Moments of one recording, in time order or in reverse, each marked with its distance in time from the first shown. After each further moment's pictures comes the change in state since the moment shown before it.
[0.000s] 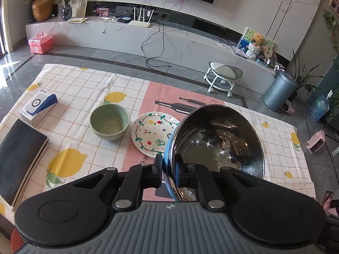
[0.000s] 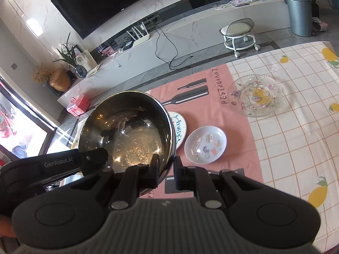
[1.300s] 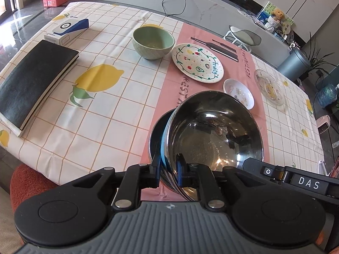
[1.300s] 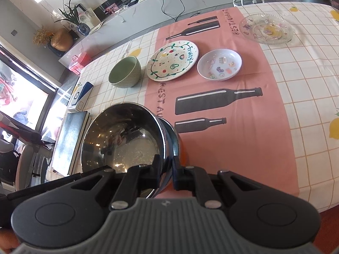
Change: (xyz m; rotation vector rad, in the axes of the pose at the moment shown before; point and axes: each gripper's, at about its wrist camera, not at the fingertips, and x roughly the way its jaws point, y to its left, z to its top) left arm 0.003 0.079 -0.102 -0.085 0.212 0.017; right arm 0.029 0.011 -0.093 -0.024 0.227 -0.015
